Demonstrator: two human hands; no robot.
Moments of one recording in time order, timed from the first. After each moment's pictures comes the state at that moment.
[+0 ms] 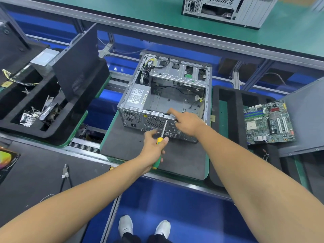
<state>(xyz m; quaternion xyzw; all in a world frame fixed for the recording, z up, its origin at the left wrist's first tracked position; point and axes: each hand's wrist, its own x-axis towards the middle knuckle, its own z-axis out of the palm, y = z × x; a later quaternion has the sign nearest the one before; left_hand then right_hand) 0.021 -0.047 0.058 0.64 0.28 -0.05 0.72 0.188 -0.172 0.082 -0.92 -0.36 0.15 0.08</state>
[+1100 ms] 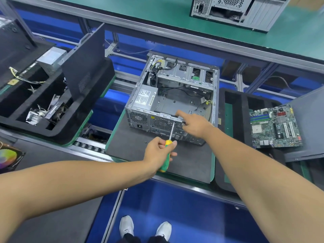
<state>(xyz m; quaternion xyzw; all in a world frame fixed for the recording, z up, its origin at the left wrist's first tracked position) 0.015 -0.044 0.054 0.60 0.31 -0.03 0.74 0.194 -0.169 0.078 -0.92 -0.35 0.17 0.08</state>
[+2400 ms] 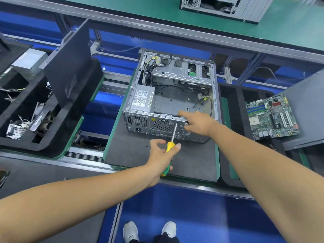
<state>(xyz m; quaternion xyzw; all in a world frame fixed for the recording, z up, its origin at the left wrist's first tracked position) 0.013 -0.026 0.051 0.58 0.32 -0.12 0.74 0.200 -0.167 0.075 -0.92 -0.35 0.18 0.05</state>
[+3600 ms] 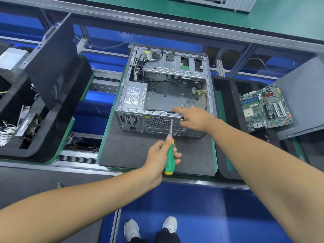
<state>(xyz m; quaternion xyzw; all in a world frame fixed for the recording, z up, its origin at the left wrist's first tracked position) 0.011 -0.035 0.063 0.46 0.30 -0.12 0.83 0.202 -0.171 0.069 -0.92 -0.36 0.15 0.04</state>
